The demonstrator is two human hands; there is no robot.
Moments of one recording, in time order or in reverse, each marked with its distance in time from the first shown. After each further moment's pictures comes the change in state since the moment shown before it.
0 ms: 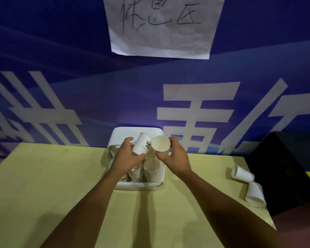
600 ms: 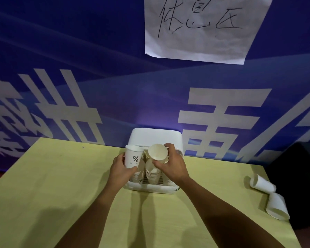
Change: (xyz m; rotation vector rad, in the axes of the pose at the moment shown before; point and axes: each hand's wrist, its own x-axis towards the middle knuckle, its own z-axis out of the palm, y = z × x) left_hand -0.023 -0.090 -0.051 -0.141 0.126 -0.219; right_hand -0.011 -0.043 0.075 -0.025 -0.136 -0.009
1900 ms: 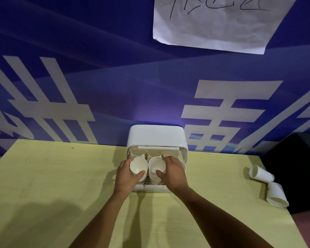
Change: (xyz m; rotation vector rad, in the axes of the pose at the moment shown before) left_hand 0.037 -0.054 0.029 0.047 -0.071 0.115; right_hand -0.002 0.017 0.057 -0.442 -0.041 0.076
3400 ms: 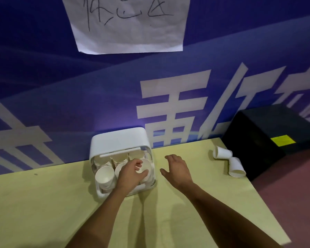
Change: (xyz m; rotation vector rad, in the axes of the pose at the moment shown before) left_hand -0.024 0.091 0.082 0.130 -0.309 0.225; right_hand -0.047 0.109 -0.065 -0.106 0.106 0.141
